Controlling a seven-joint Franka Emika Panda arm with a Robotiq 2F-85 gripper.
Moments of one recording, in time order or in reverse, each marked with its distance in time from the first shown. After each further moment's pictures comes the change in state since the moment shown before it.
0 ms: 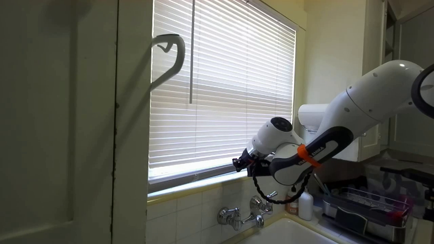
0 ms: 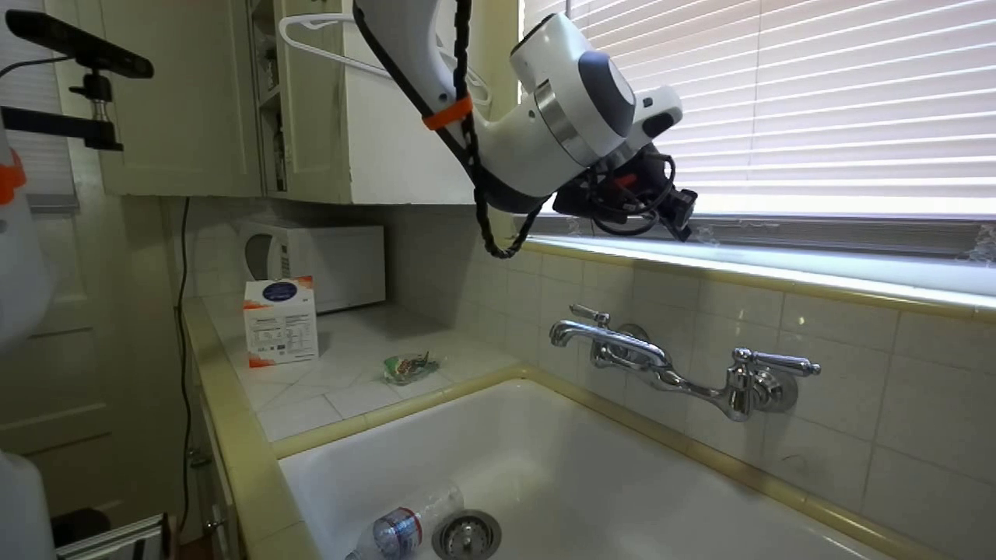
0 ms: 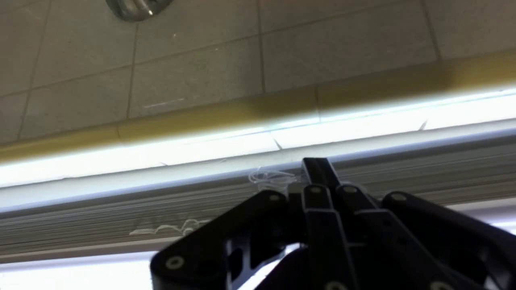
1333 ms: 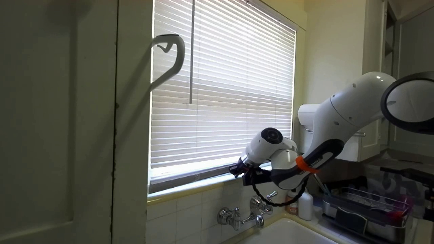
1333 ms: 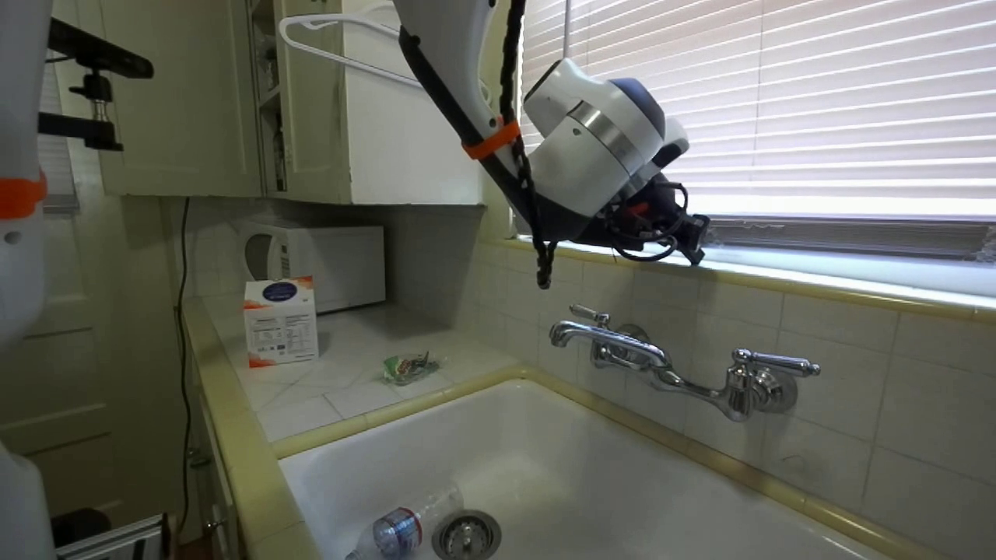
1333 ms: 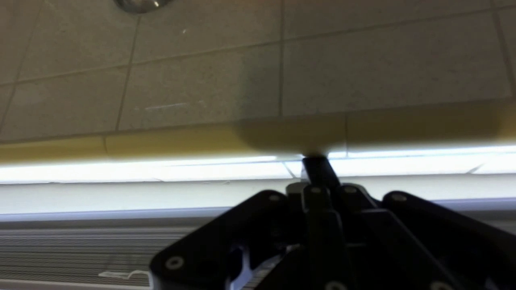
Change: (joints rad) arm 0.046 0.128 -0.068 0.132 -0.373 -0.022 0.304
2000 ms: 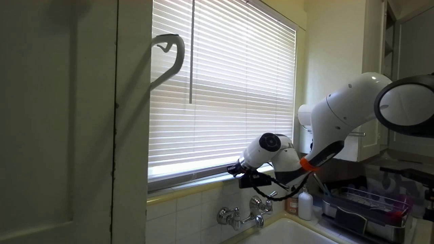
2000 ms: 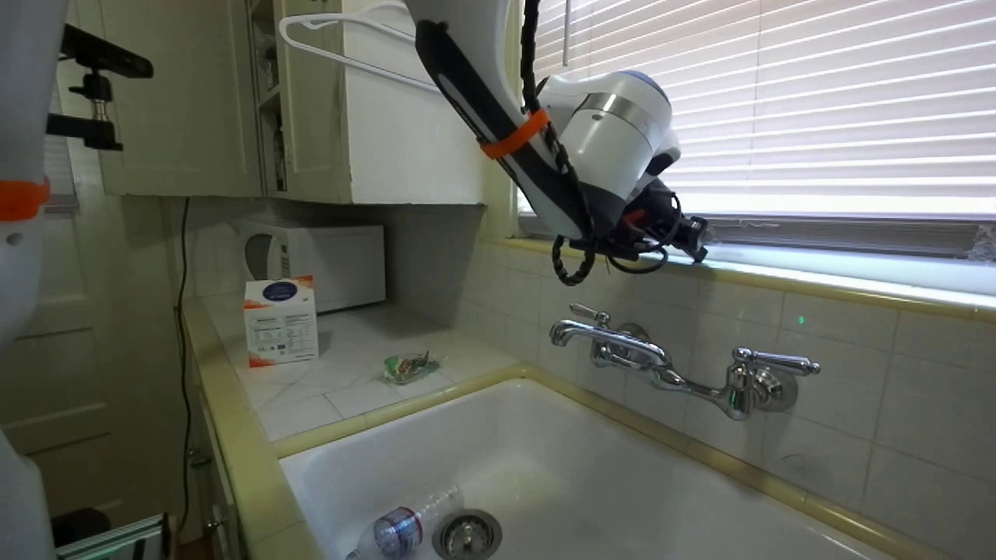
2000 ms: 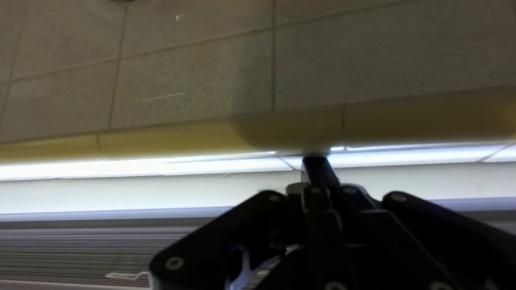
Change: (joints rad) arm 0.056 0.030 -0.056 0.071 -0.369 -0.014 0.430
